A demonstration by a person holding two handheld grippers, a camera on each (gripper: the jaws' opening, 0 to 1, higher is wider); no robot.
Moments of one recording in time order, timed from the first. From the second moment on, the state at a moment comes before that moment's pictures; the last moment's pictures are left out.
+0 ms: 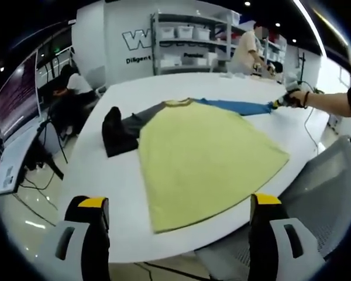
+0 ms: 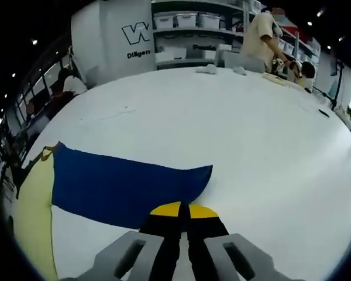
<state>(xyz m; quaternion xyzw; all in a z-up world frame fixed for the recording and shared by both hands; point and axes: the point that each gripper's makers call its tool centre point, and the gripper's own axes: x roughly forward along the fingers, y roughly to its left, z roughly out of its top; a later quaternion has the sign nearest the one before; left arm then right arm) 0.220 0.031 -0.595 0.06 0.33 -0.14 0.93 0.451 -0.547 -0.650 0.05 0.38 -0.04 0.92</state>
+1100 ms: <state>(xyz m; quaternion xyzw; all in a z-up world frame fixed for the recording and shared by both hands) 0.216 0.016 -0.598 0.03 0.32 -0.18 0.93 0.490 -0.392 -0.582 0.03 0.35 0.11 0.93</state>
